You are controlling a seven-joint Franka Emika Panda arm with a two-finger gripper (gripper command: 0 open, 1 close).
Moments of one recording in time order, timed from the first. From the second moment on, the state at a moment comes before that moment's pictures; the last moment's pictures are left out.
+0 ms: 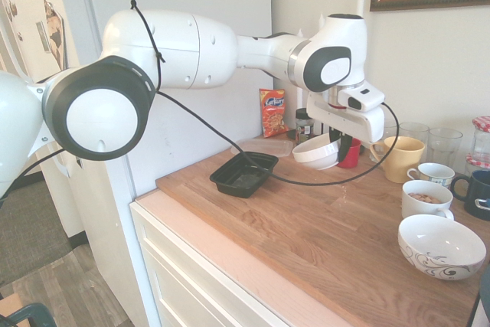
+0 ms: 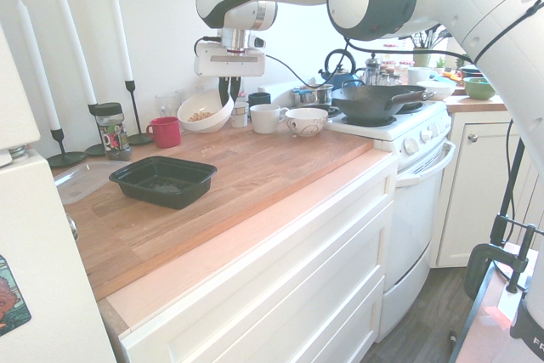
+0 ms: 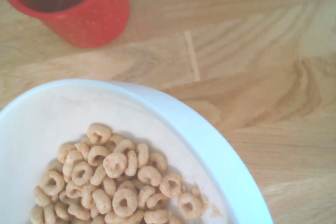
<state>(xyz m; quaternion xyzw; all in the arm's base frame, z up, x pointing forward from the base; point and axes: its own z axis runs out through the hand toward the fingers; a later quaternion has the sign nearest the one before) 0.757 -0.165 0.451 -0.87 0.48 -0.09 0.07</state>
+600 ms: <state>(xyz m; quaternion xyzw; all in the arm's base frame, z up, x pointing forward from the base) 0.755 -0.043 0.493 -0.90 0.42 -0.11 0.01</state>
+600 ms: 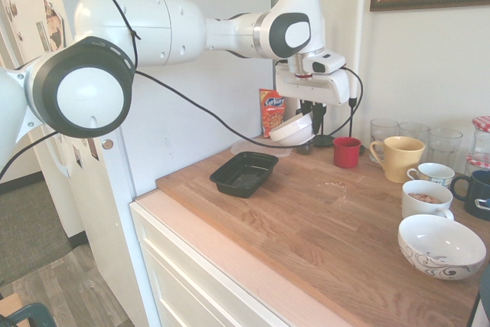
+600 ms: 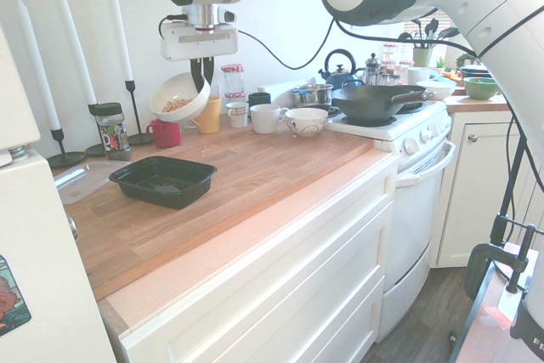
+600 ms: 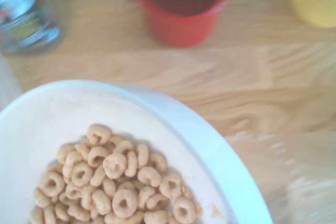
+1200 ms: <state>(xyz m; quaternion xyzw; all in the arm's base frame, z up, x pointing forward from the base) 0.742 0.021 0.457 -0.91 0.40 -0.13 -0.08</state>
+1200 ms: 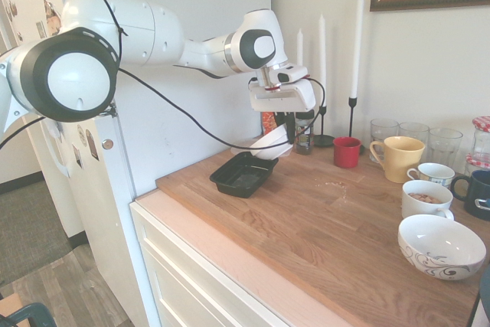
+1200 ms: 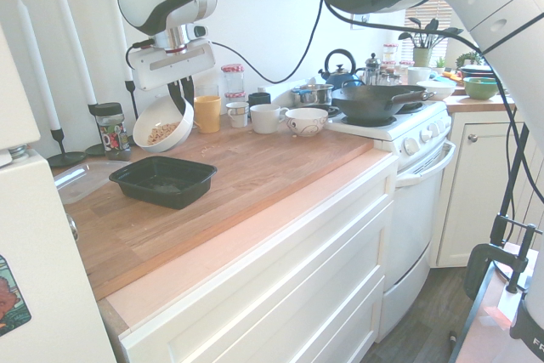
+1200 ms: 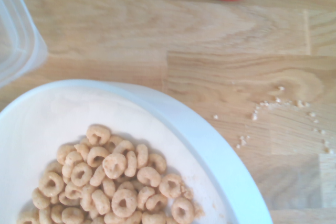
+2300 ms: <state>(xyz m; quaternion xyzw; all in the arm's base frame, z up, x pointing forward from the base) 0.702 0.103 0.434 -0.89 0.30 -0.23 -0.25</state>
